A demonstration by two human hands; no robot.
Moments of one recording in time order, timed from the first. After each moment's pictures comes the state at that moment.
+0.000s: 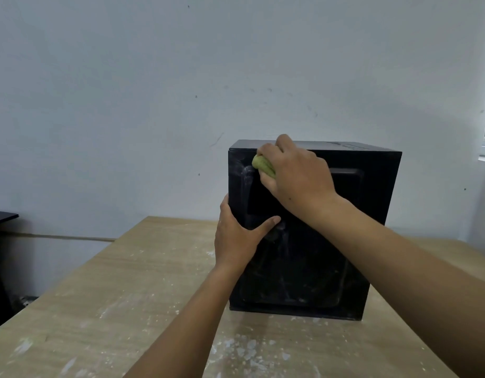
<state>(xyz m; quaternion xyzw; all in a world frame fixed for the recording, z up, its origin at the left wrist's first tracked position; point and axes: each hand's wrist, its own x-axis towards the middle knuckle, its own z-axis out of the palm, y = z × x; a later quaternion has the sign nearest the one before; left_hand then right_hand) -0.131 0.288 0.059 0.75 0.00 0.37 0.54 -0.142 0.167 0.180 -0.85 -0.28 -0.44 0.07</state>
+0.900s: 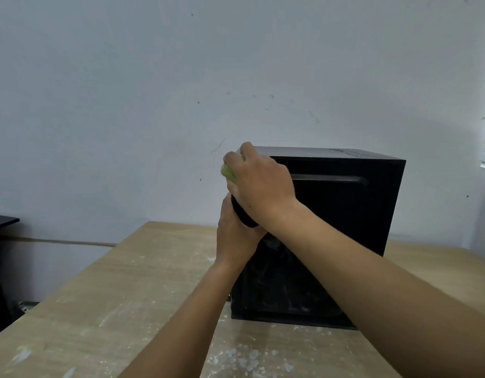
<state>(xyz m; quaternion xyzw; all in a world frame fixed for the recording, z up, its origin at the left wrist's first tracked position) -0.133 0.292 0.085 0.76 -0.04 0.38 0.52 -0.146 0.224 0.181 -0.85 -0.29 -0.43 0.04</state>
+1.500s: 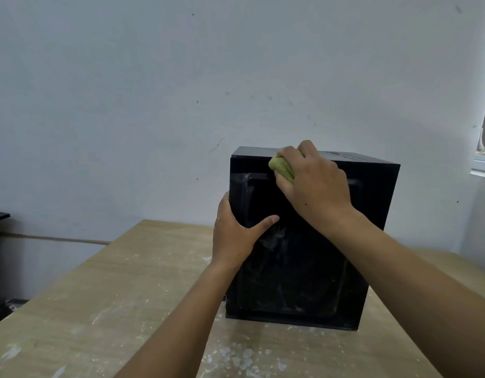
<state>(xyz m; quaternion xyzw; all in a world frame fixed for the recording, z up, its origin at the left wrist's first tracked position) -0.128 0.294 0.074 0.75 -0.03 0.38 0.54 -0.141 0.153 0.181 -0.85 -0.23 -0.46 0.10</state>
